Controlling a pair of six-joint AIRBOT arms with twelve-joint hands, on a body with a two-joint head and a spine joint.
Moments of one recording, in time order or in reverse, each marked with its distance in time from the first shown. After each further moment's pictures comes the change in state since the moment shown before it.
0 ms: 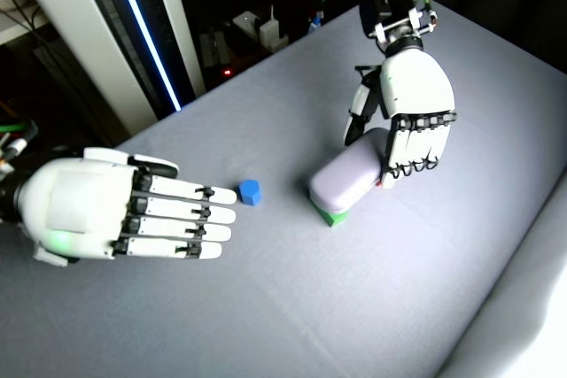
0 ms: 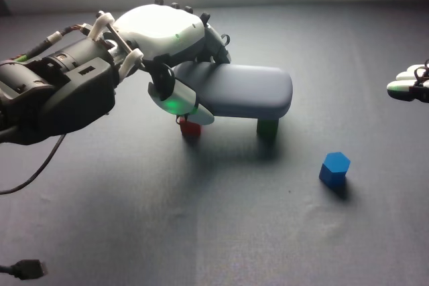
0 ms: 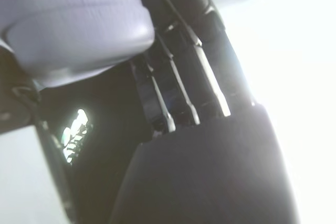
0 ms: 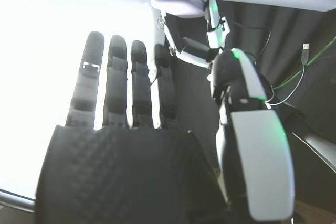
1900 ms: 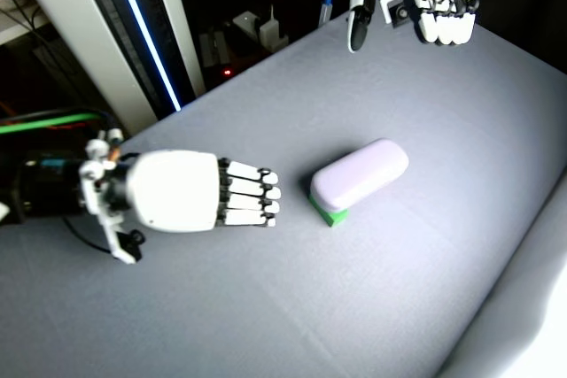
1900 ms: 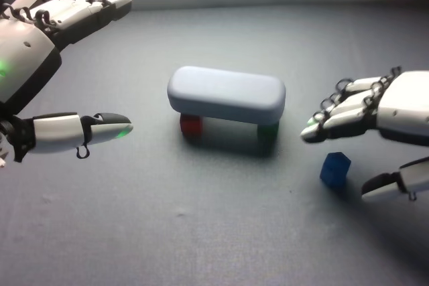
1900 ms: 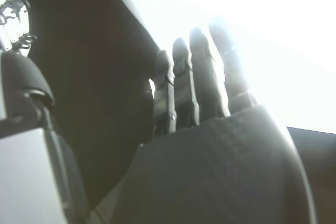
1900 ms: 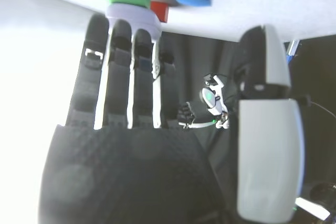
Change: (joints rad) left arm 0.464 0.449 -0.474 -0.159 -0.831 -0.079; right arm 0.338 -0.197 0.138 -0.491 -0.385 0.138
